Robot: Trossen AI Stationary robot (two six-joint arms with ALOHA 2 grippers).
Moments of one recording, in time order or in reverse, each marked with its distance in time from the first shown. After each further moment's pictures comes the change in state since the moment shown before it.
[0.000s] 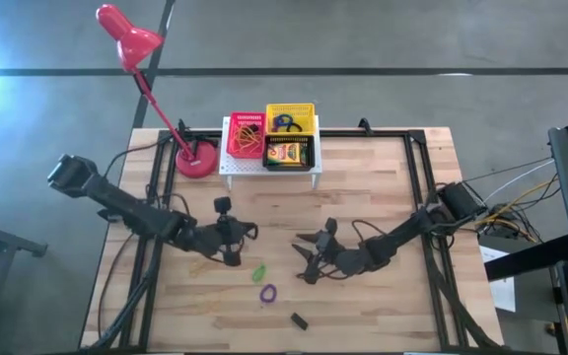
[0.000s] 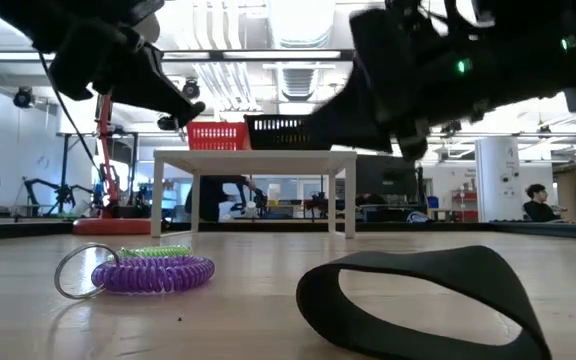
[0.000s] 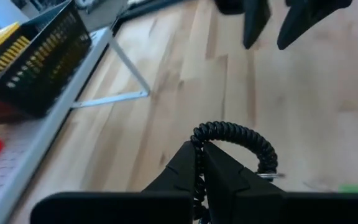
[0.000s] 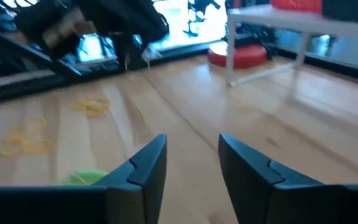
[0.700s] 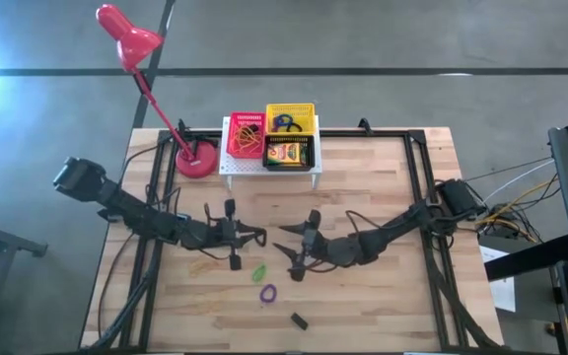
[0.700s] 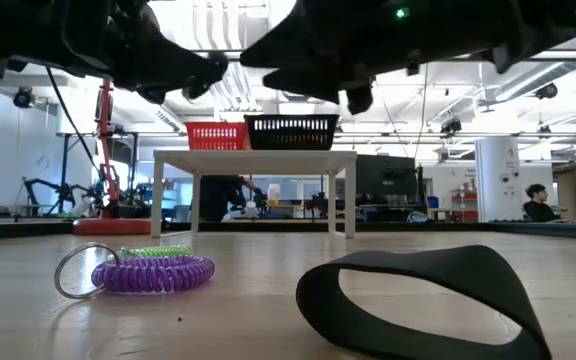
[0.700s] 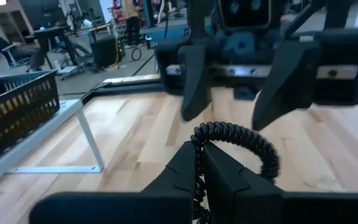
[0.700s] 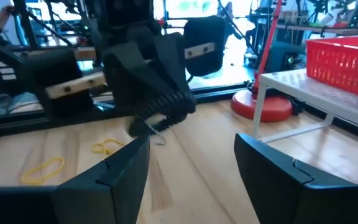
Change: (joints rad) left arm 0.033 0.092 -0.217 0.808 0.171 0.069; right arm -0.073 -0.014 0.163 0.003 -0.148 -0.220
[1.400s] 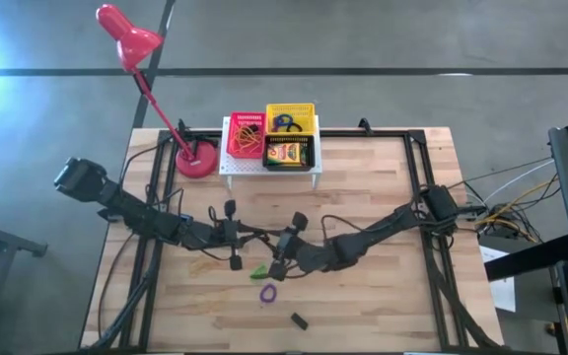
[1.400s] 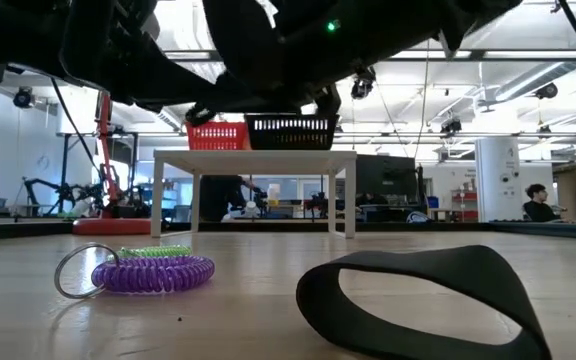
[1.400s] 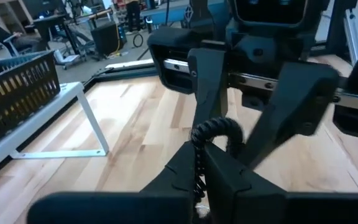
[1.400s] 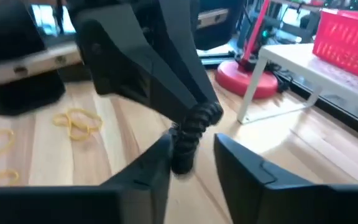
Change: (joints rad) left arm 0.000 0.009 -0.002 -0.060 -0.010 0.000; right arm -0.019 0.135 0.288 -0.392 0.078 0.046
